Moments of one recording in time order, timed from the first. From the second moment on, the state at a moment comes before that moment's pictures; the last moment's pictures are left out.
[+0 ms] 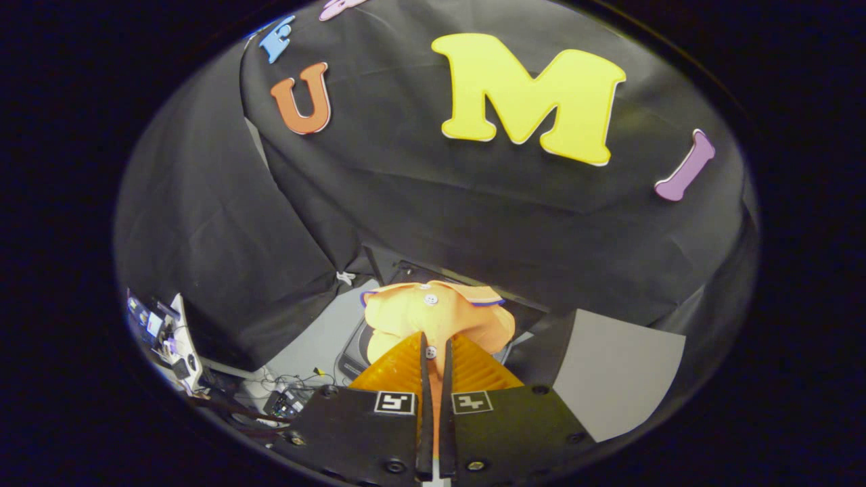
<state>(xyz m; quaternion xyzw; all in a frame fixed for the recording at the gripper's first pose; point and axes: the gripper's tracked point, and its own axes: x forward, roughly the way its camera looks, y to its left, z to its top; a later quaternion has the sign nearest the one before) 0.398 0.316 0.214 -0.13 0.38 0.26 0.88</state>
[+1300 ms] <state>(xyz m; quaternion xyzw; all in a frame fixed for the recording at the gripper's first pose) 0.424 0.355 0.017 -0.11 0.46 0.23 0.85</state>
